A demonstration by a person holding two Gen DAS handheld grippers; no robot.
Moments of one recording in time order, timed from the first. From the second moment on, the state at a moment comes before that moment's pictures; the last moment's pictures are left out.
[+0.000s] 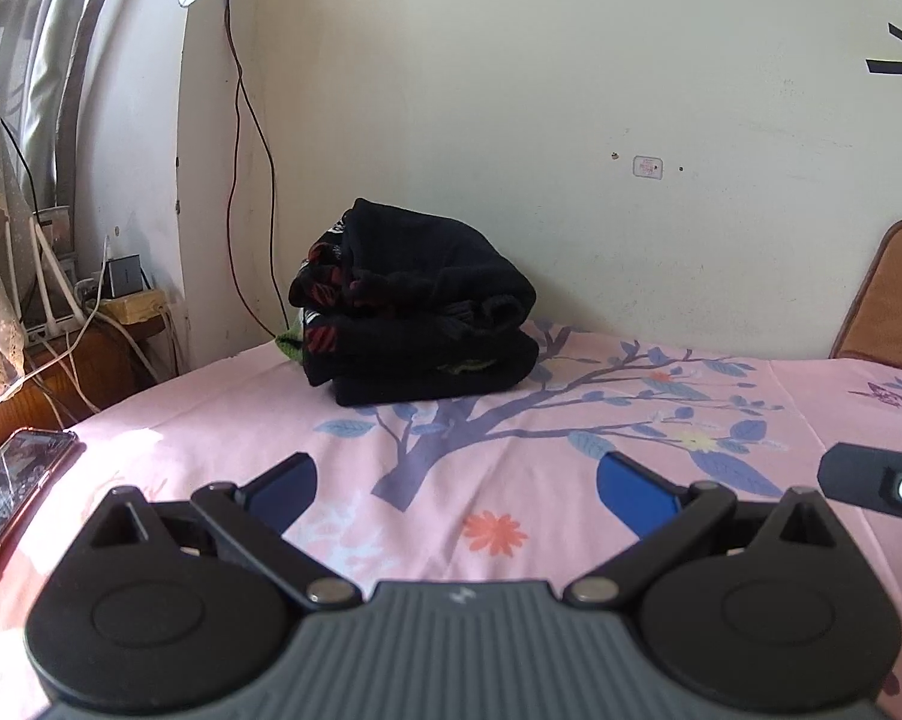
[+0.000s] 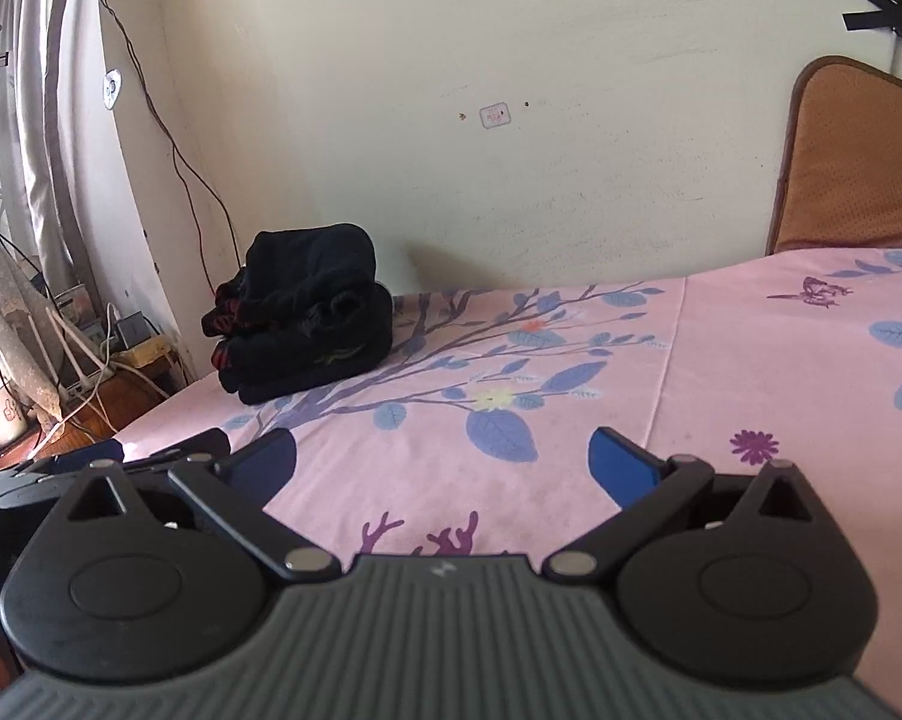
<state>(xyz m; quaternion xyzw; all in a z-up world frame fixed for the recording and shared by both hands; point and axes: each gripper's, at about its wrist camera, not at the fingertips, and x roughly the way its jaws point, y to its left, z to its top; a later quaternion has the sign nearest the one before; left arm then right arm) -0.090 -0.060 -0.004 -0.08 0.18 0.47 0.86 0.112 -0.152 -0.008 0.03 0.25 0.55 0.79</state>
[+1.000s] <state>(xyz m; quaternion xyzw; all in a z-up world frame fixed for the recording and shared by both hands) -0.085 -0.064 -0.006 -0.05 0.19 0.50 0.84 0.118 -0.152 -0.011 0.05 0.28 0.59 0.76</state>
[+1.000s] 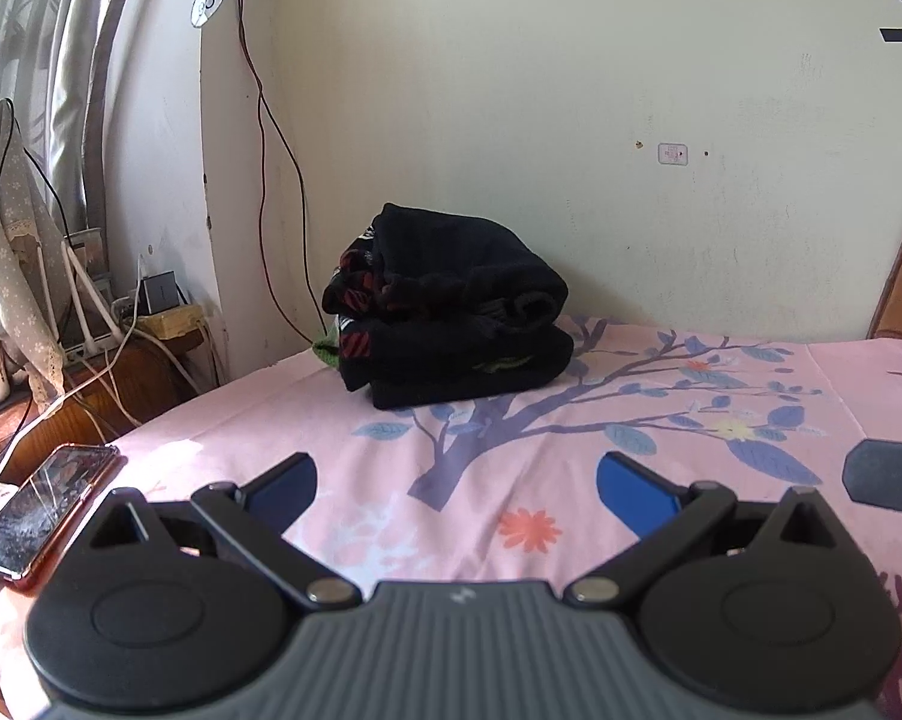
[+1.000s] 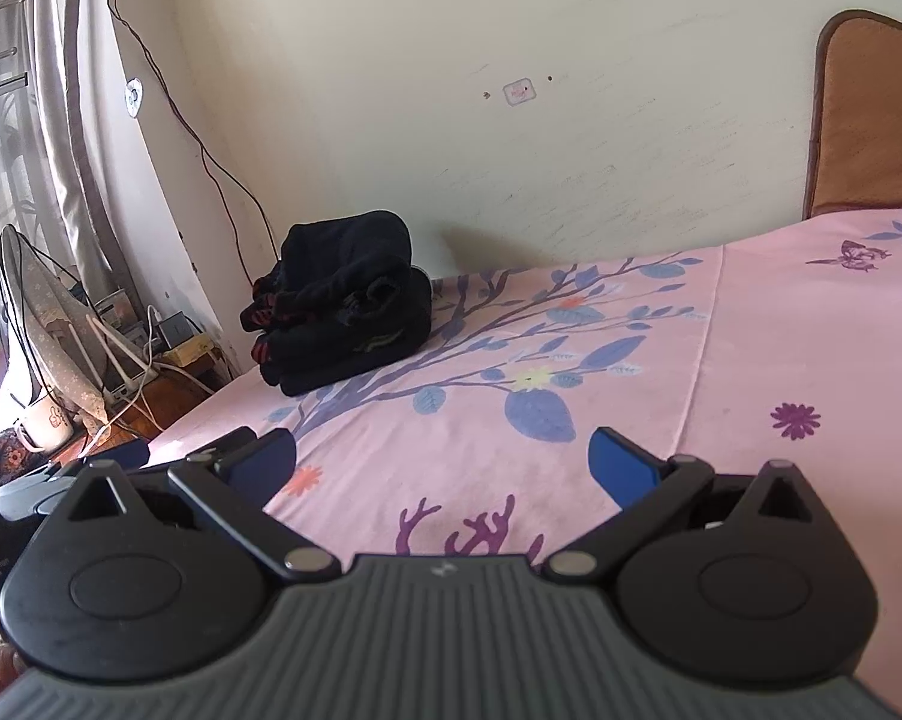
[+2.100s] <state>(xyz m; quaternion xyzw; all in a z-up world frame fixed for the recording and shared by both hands) -0.094 -0.051 -0.005 -0.10 0.19 0.51 0.83 0.118 -0.152 -0.012 0.05 0.28 0.59 0.76</state>
